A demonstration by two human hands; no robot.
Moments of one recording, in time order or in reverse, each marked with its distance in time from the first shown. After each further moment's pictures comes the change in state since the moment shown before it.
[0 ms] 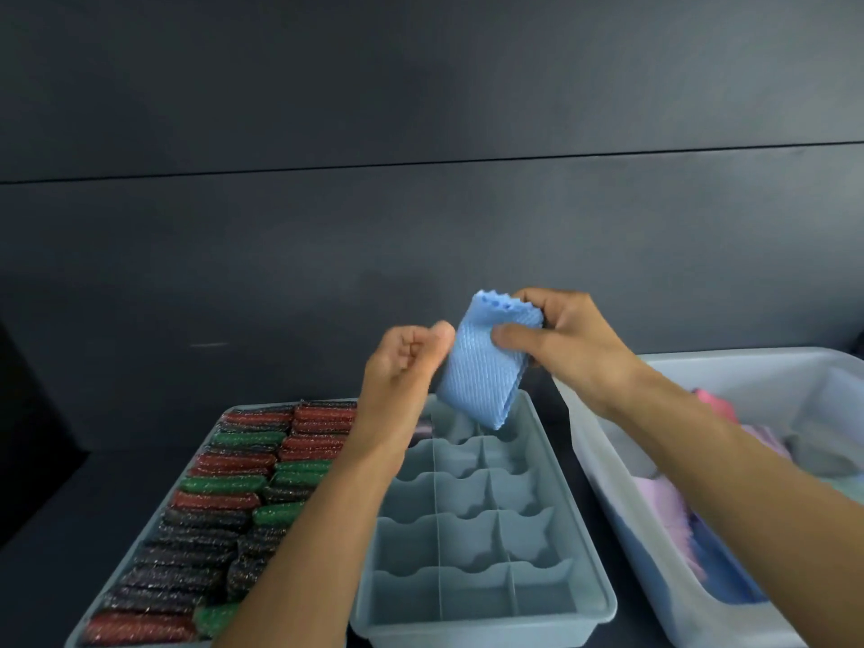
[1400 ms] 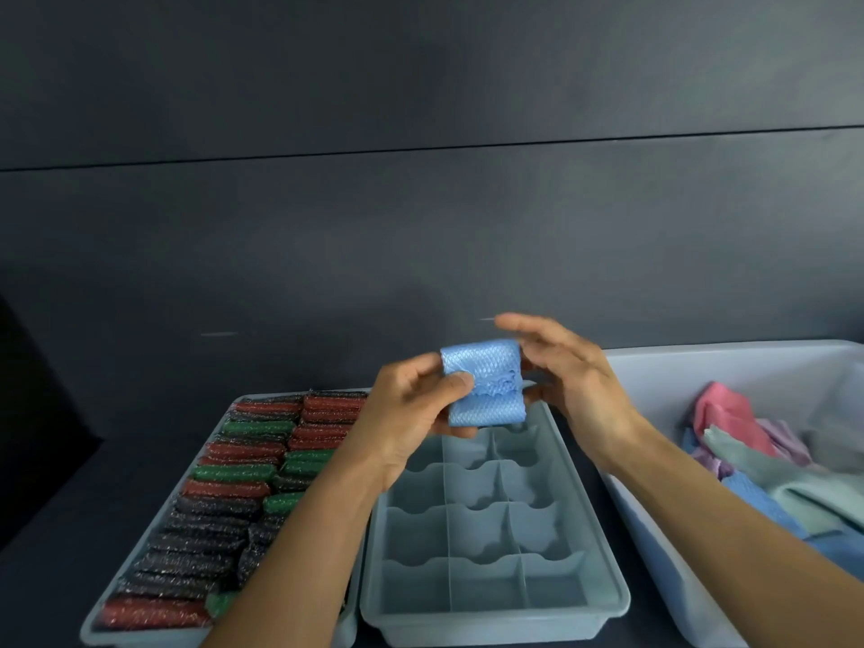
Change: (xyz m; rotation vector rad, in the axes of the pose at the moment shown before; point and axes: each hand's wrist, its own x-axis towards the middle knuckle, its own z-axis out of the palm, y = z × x) left_hand -0.008 -0.015 -0.014 -0.146 -0.265 -0.086; right_hand -0.020 0.049 0.017 0.330 -0.045 -0.019
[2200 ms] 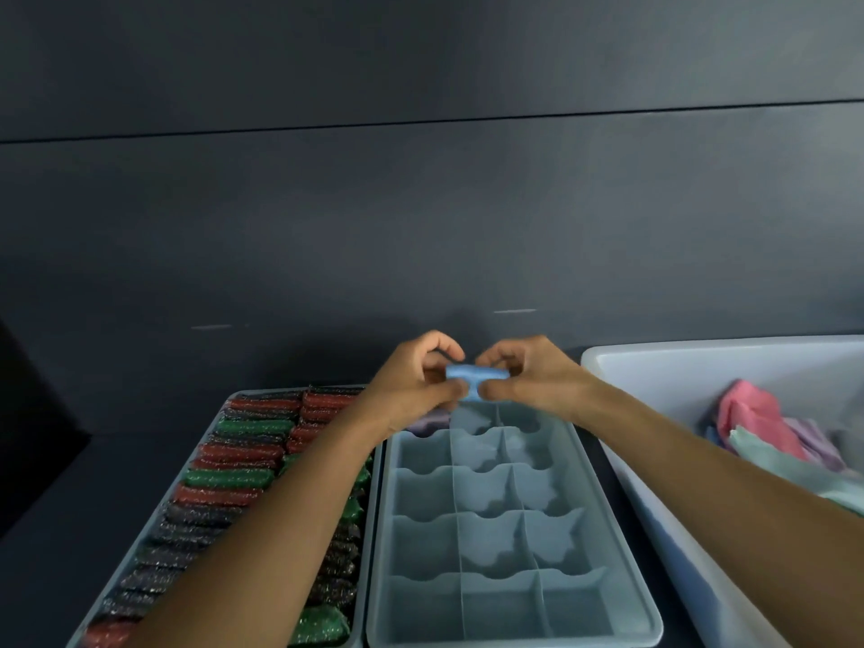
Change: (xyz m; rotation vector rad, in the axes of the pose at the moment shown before) left_hand 0.068 -0.038 -0.039 0.392 -0.119 0.001; right_hand 0.063 0.044 0.001 -0.559 -0.181 0.233
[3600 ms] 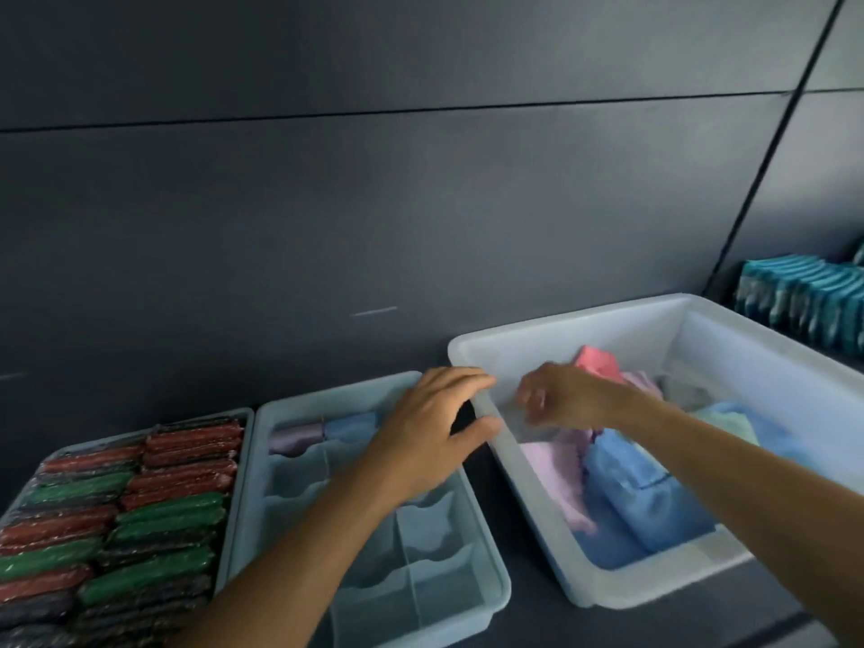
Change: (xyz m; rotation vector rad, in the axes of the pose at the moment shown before) left_hand -0.006 0.039 0.132 0.581 -0.193 0.405; right_hand -0.077 0.096 -0.111 -0.707 -0.088 0.278
